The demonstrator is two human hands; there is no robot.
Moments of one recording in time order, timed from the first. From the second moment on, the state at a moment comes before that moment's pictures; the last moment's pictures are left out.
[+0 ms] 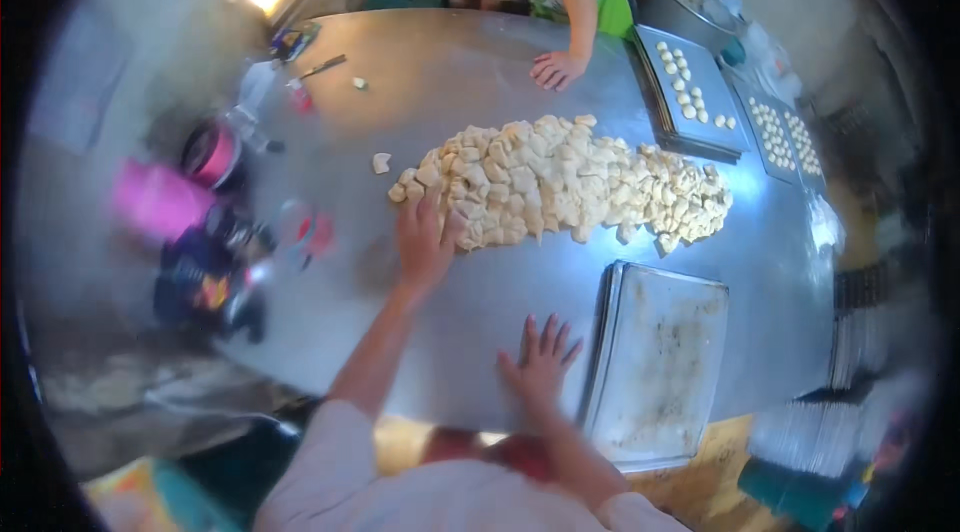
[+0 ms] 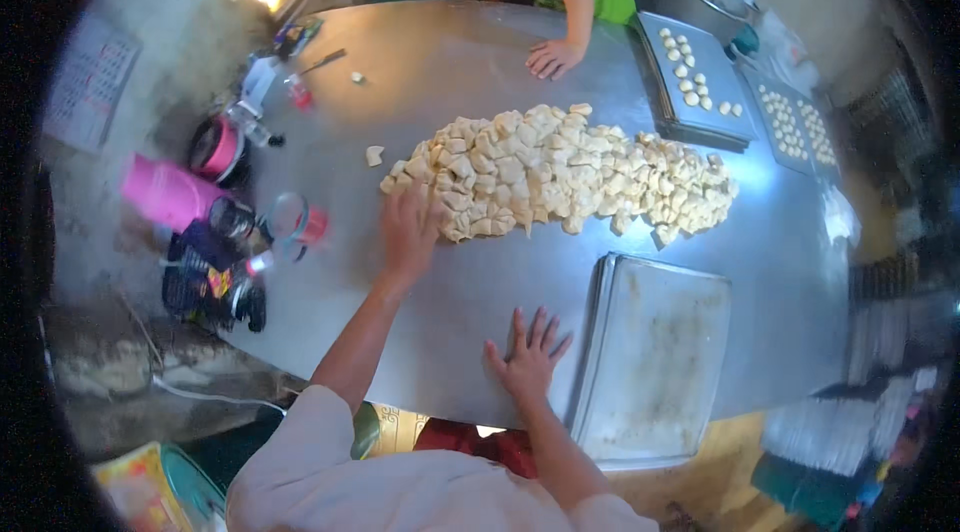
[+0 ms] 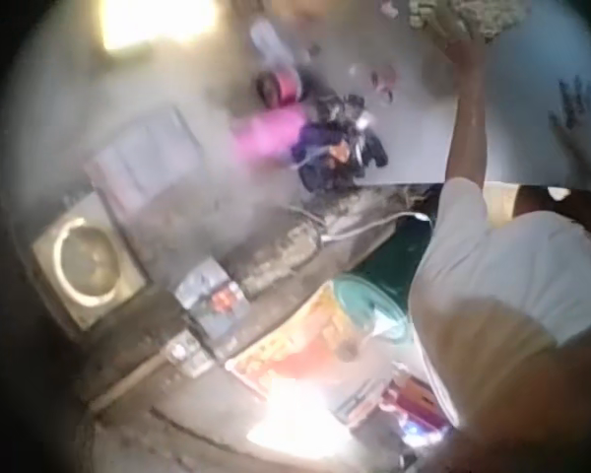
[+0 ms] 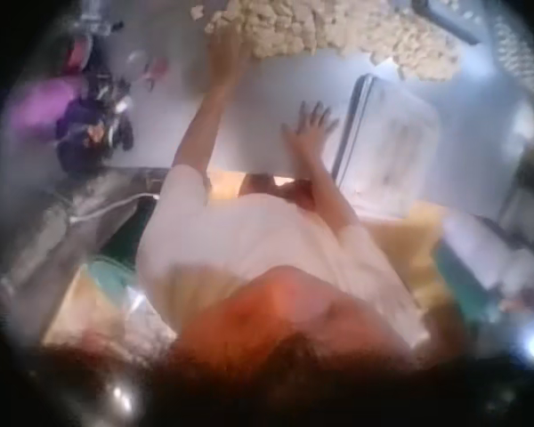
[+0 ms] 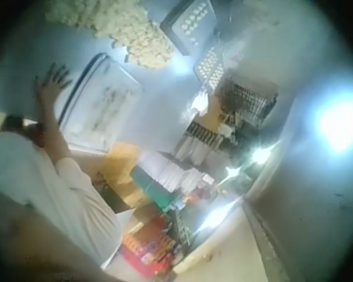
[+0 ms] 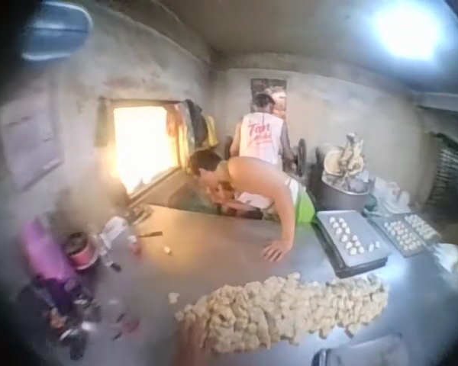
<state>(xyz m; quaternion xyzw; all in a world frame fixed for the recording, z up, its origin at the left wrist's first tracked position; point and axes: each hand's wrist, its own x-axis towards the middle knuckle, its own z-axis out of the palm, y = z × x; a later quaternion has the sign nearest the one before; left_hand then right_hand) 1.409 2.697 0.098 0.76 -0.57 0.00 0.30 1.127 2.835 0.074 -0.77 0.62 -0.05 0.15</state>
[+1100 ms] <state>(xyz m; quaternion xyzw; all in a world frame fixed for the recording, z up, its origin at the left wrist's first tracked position) 1.372 2.871 0.027 0.82 -0.57 0.02 0.06 1.110 2.774 0.060 -0.84 0.46 -0.21 0.17</state>
